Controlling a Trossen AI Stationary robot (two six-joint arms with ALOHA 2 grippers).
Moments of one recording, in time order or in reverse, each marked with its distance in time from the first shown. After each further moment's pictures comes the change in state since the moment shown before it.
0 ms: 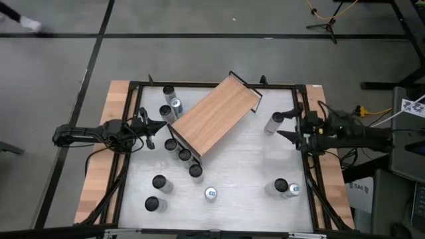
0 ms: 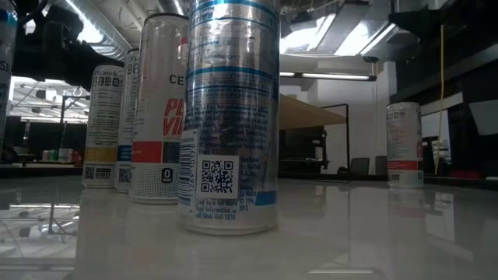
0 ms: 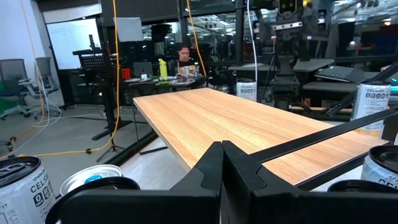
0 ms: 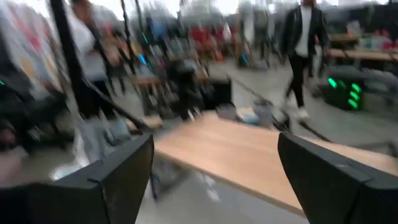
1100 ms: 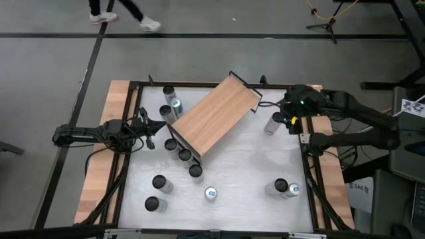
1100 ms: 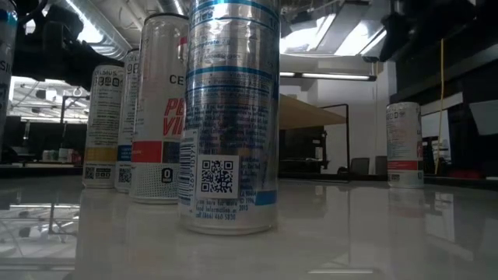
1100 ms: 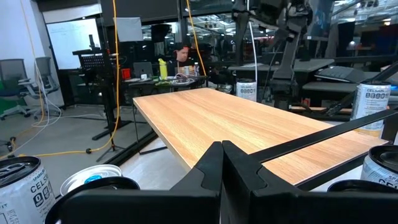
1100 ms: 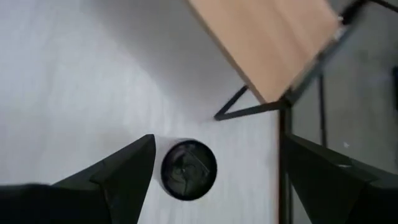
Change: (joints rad) left arm 0.000 0.000 0.000 0.000 0.001 0.000; right arm -0.309 0.662 0.659 -0.951 0.009 -0.603
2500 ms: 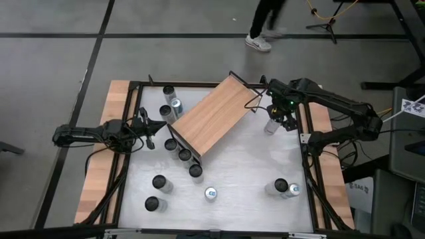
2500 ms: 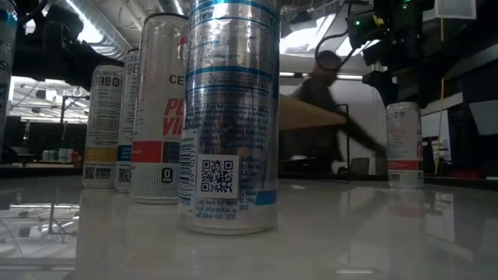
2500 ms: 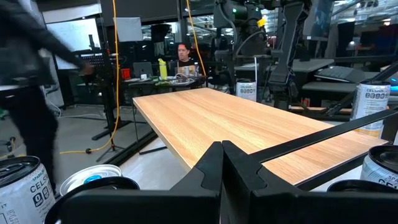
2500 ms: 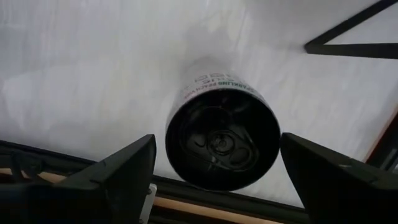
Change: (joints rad) left arm 0.000 0.000 0.000 0.000 0.000 -0.001; right arm -0.221 0.354 -0.001 -0.189 -0.122 -0.293
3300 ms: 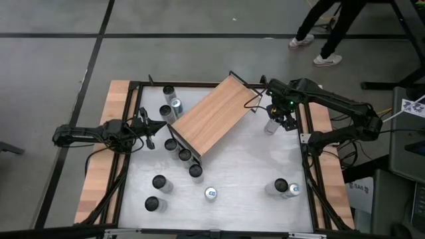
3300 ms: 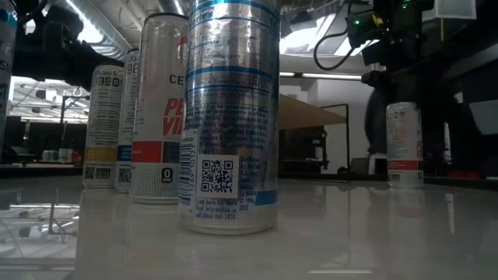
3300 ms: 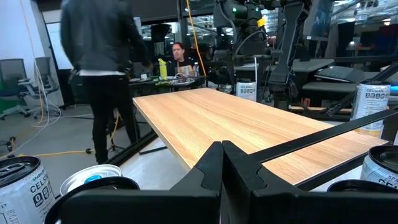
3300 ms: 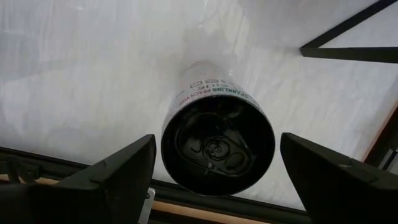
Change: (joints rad) left arm 0.000 0.000 0.000 0.000 0.000 0.000; right arm 0.000 0.000 0.000 0.013 -0.001 0.011
